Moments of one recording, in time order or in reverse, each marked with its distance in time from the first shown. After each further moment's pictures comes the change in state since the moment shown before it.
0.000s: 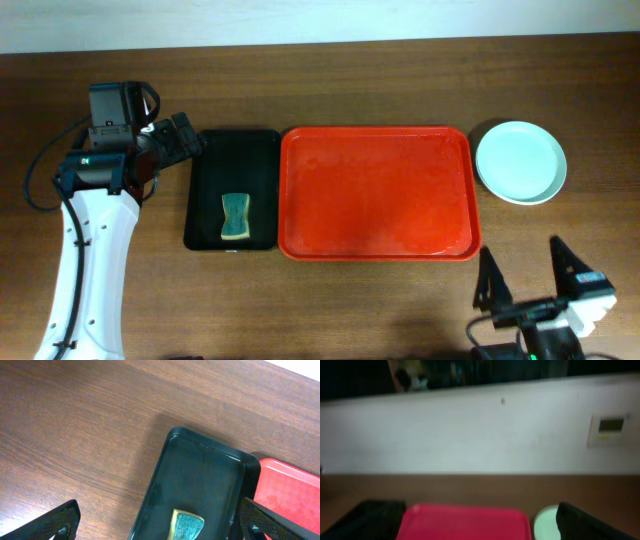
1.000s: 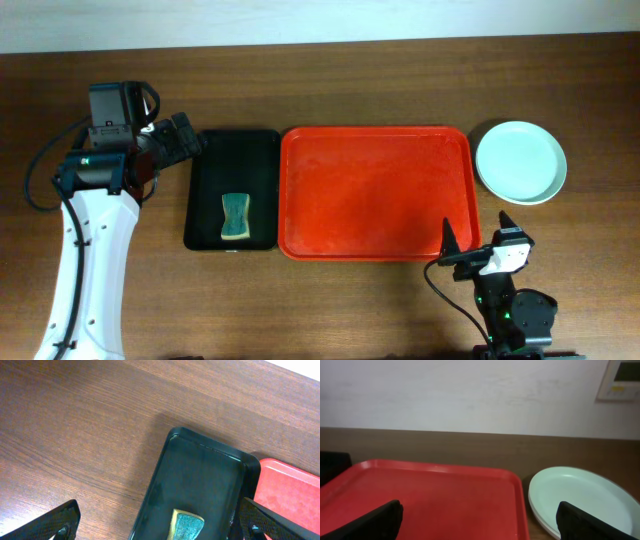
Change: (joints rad) left arm 0.000 0.000 0.000 0.000 0.000 0.000; right arm -0.084 -0.002 -0.638 0.513 -0.034 -0.114
